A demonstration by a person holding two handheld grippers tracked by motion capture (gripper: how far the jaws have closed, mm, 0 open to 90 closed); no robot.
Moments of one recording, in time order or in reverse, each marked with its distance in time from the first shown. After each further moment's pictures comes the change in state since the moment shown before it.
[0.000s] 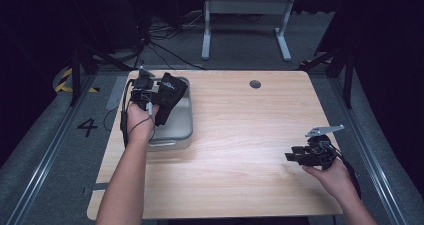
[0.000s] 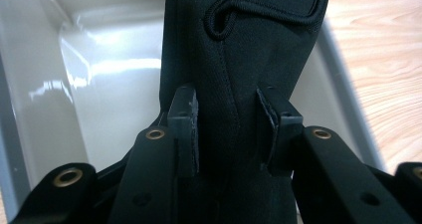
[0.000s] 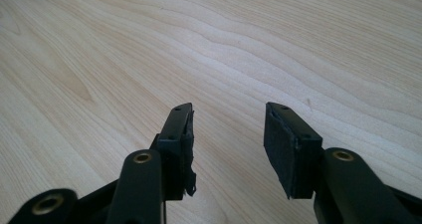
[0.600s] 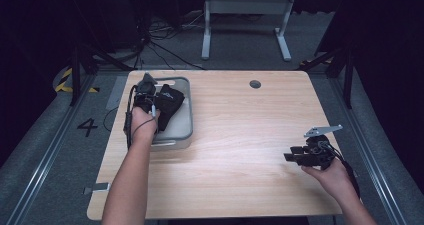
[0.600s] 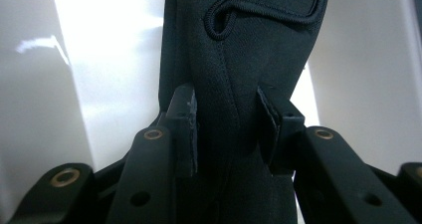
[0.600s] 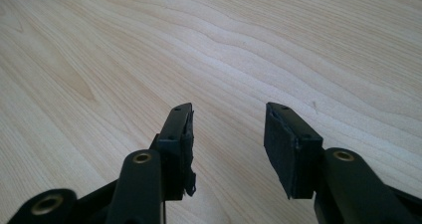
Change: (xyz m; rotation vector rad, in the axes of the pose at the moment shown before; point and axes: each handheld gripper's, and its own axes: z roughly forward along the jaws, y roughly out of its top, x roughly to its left) left arm 0.009 0.000 0.032 0.140 0.049 -0.080; right arm 0.002 0.001 0.001 0.002 0.003 -0.010
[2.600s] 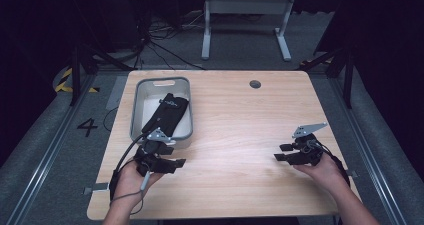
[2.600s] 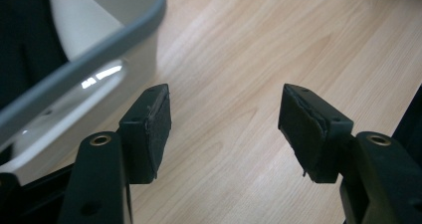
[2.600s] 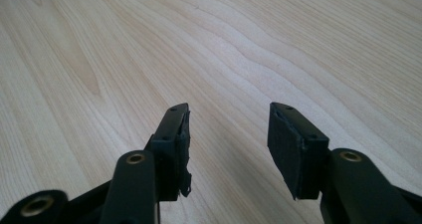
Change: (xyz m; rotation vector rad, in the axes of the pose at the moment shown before) left arm -0.055 -0.179 -0.048 -0.166 -0.287 0.625; right arm -0.001 0.010 0.029 0.008 0.093 -0.179
